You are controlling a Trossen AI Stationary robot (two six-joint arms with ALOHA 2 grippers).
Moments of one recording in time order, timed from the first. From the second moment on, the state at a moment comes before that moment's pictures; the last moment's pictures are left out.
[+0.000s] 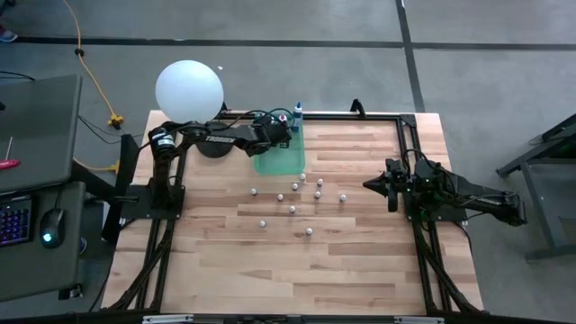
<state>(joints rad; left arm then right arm) 0.40 1.94 1.27 -0.44 -0.61 -0.97 -0.24 0.04 0.11 -0.32 -0.17 0.40</state>
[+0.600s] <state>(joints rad) 0.40 1.94 1.27 -0.39 -0.61 -0.89 -0.24 0.04 0.11 -0.32 -0.17 0.40</state>
